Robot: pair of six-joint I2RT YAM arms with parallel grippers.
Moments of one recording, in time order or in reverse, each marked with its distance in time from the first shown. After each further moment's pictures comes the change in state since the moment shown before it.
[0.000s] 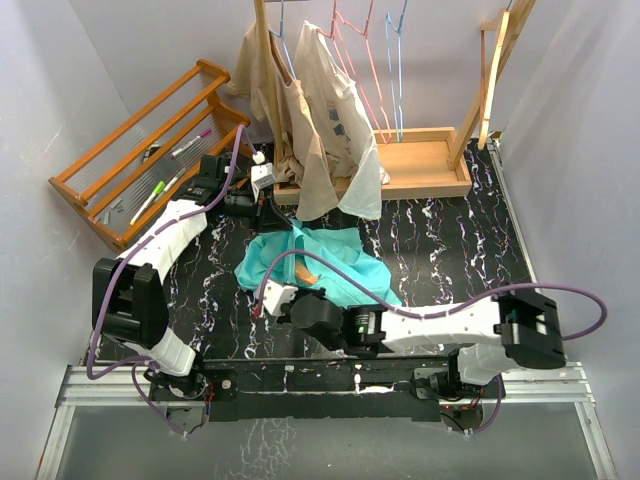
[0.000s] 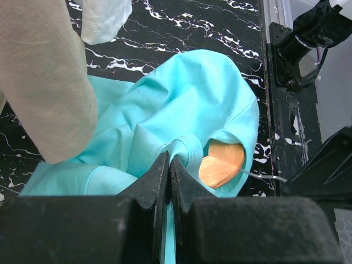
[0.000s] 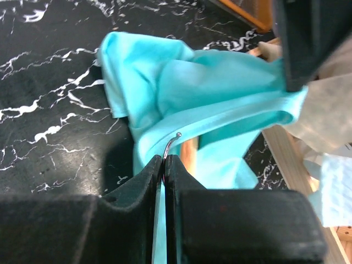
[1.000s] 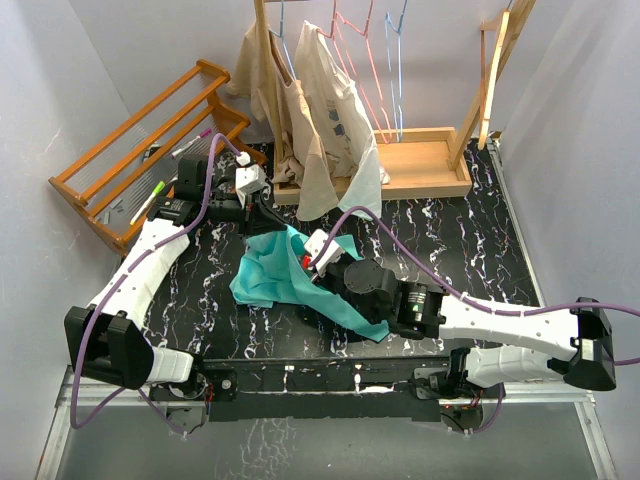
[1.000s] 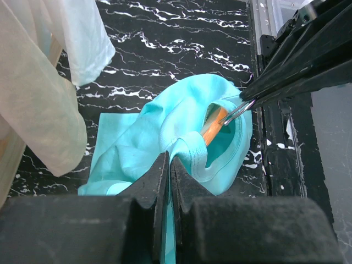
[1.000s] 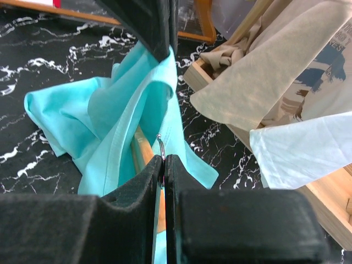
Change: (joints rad) left arm 0.000 -0.242 -0.032 -0.019 0.004 -0.016; right arm -0.146 -0.356 -0.008 -0.129 -0.050 0.101
